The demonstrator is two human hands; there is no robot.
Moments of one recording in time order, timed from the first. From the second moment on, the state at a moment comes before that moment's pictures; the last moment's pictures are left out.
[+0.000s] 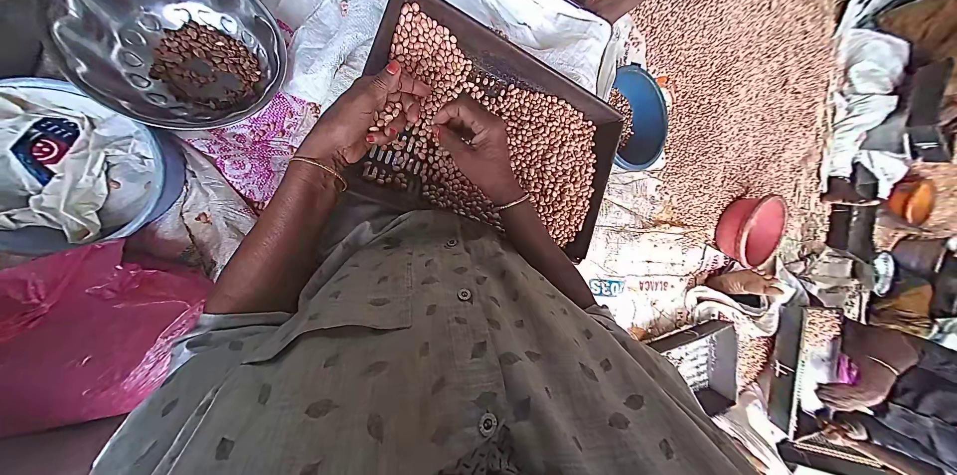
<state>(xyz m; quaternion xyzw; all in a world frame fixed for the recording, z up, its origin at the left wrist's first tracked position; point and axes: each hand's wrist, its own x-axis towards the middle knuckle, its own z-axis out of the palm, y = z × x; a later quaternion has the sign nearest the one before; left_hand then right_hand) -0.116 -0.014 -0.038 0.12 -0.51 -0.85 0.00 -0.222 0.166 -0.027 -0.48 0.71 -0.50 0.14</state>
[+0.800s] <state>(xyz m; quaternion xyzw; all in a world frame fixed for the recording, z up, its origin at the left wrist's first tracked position) -0.112 -0.022 -0.041 0.07 -0.40 -0.91 0.07 -0.279 0.169 -0.060 -0.38 0.82 -0.41 0.14</state>
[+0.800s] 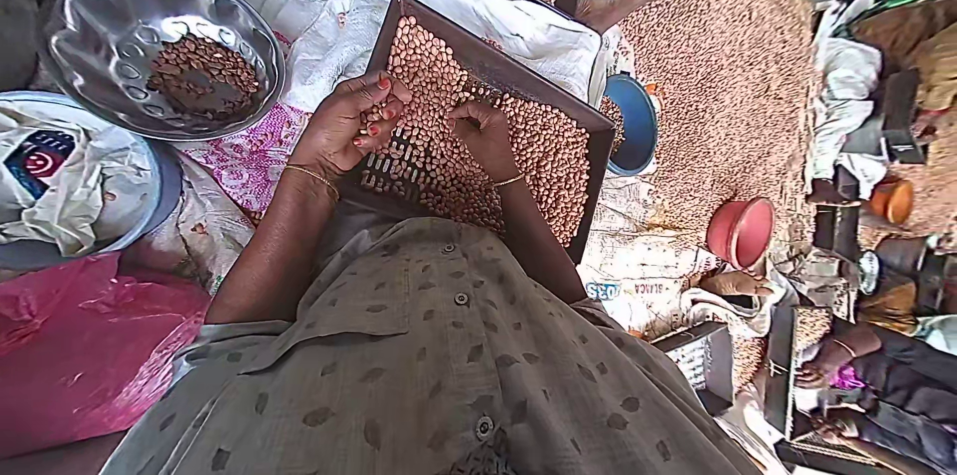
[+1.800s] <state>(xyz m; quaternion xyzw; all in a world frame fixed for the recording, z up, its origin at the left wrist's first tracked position) -0.110 -0.015 -0.042 0.00 -0.58 -0.81 0.01 -0.231 0.149 -0.030 -0.23 0.61 -0.69 0.32</state>
